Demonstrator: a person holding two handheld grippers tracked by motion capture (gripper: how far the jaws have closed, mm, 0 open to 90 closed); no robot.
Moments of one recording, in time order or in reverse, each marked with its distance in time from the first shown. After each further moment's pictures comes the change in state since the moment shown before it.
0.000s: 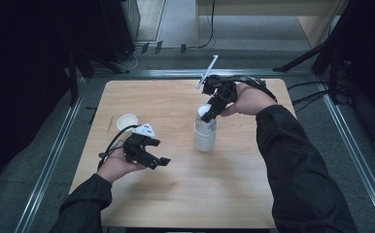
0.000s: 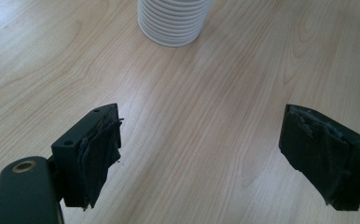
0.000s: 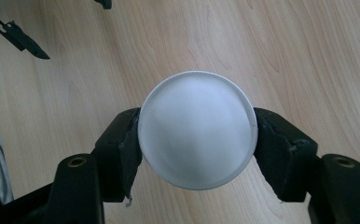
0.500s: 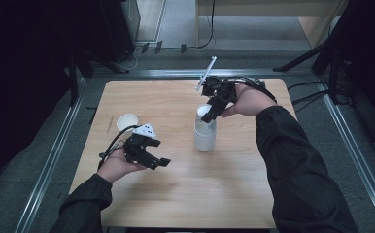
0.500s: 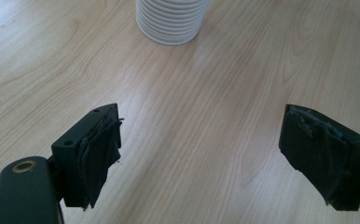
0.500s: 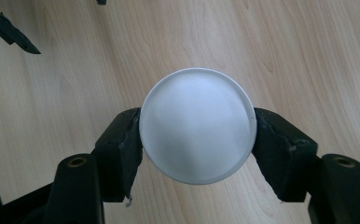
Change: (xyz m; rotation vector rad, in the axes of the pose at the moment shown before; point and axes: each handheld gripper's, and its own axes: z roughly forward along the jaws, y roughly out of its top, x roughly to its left) left arm 0.000 0.000 0.001 0.007 -0.004 0.007; right arm 0.003 0.000 0.002 0.004 -0.030 -0.028
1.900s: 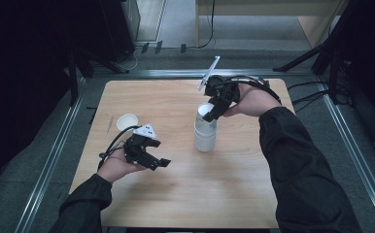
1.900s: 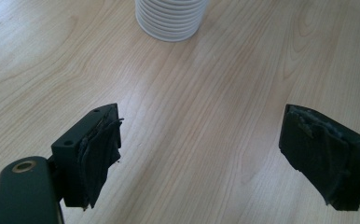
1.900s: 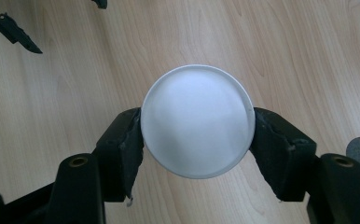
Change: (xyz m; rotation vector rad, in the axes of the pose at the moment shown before) left arm -0.001 -0.001 0.001 0.011 0.001 0.005; right arm 0.004 -0.004 -0.009 -0.024 -0.023 -0.018
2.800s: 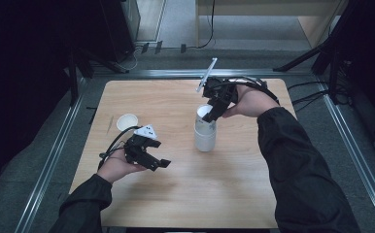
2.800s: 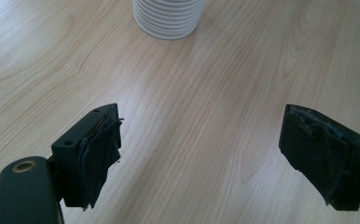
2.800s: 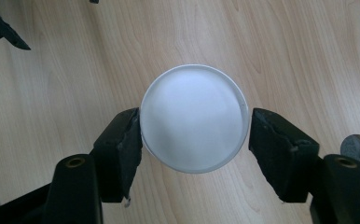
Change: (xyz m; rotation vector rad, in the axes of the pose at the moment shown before) left arm -0.001 0.000 0.001 0.006 -0.005 0.008; right arm 0.002 0.002 0.004 0.024 -0.033 -0.014
